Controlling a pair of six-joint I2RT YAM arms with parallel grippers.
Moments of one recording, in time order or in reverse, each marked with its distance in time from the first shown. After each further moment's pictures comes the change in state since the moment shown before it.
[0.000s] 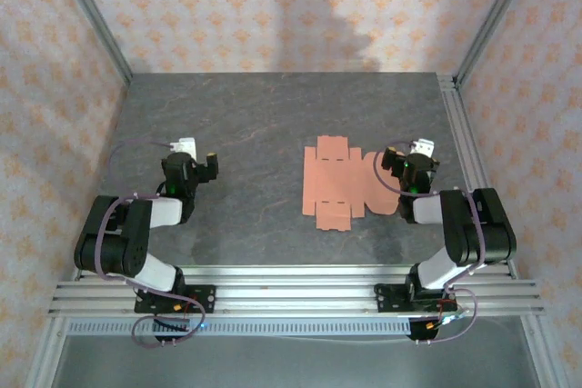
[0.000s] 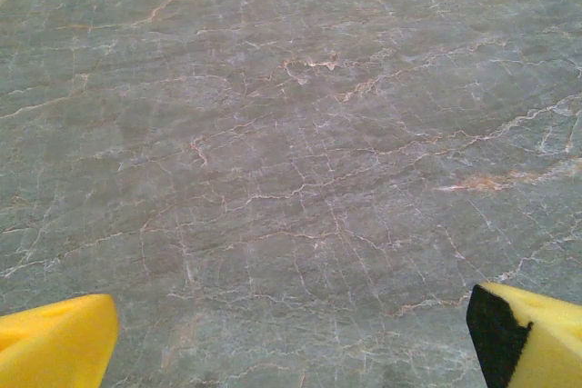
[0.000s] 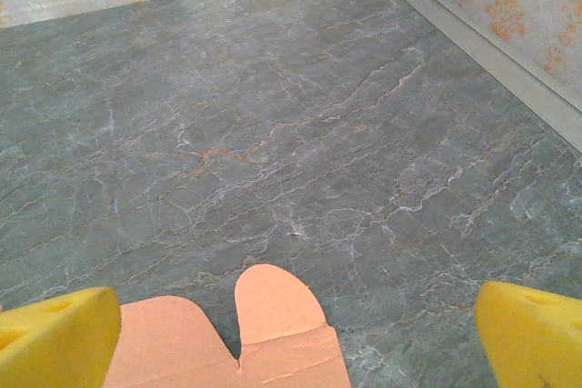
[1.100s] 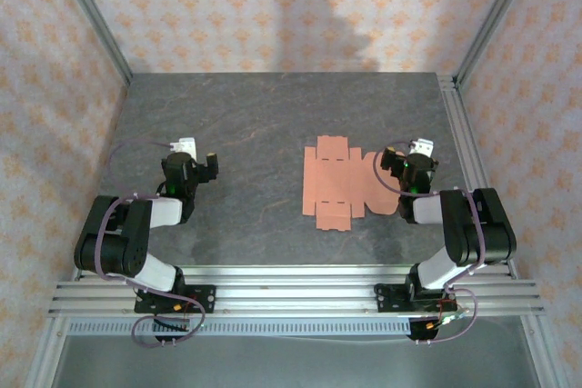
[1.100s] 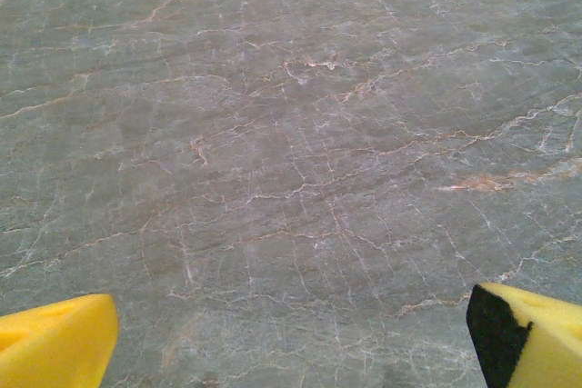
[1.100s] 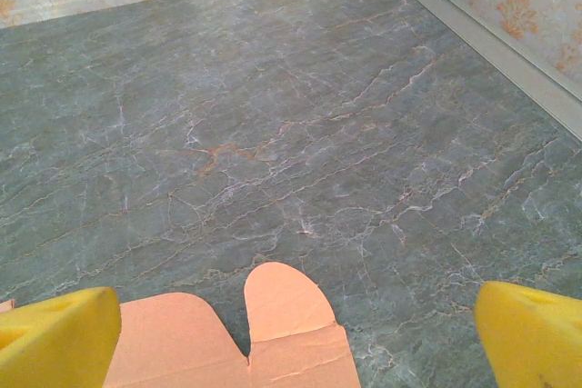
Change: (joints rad) left arm -0.001 0.000 0.001 -0.002 -0.001 0.000; right arm 0.000 -0.001 0.000 -0.001 -0.021 0.000
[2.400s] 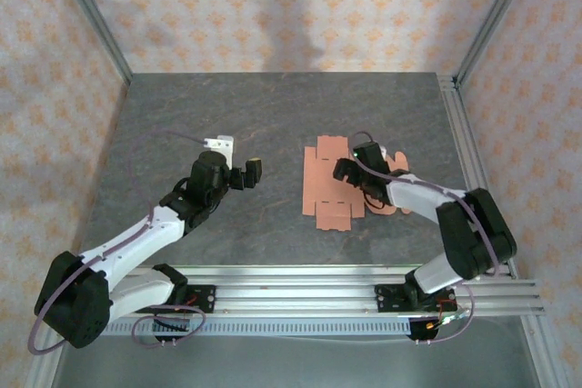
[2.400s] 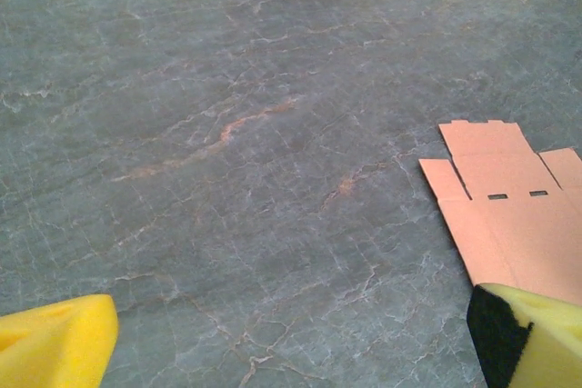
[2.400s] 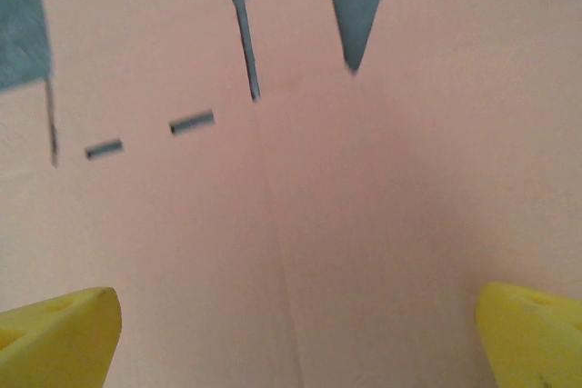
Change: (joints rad) left arm -0.444 -0.402 0.182 -0.618 -0.006 -0.239; right arm 0.393 -0.029 0.330 -0.908 -0.107 0.525
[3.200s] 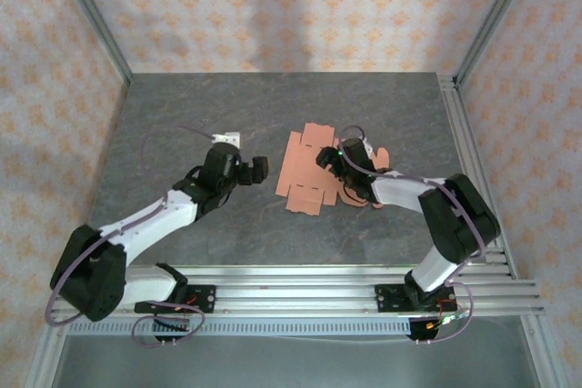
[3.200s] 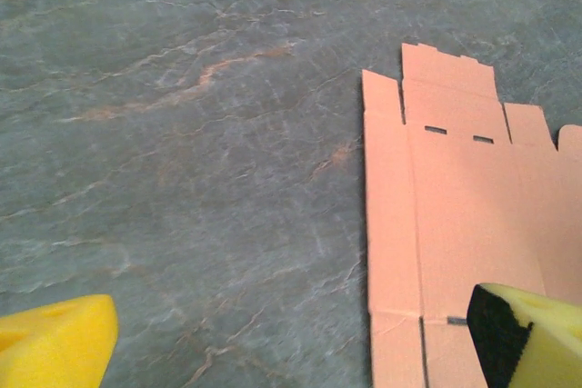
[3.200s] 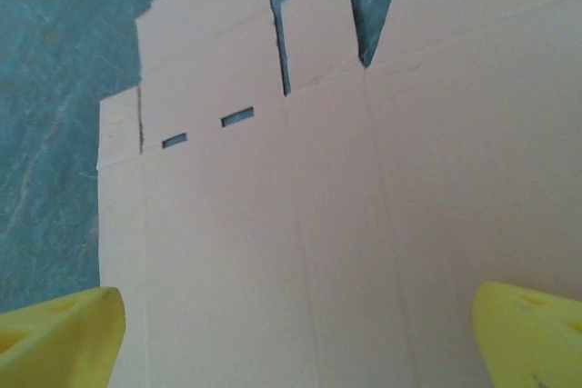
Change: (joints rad) left arm 0.000 0.228 0.149 -0.072 0.050 -0.143; right arm 0.080 0.029 0.023 0.201 0.010 0.239
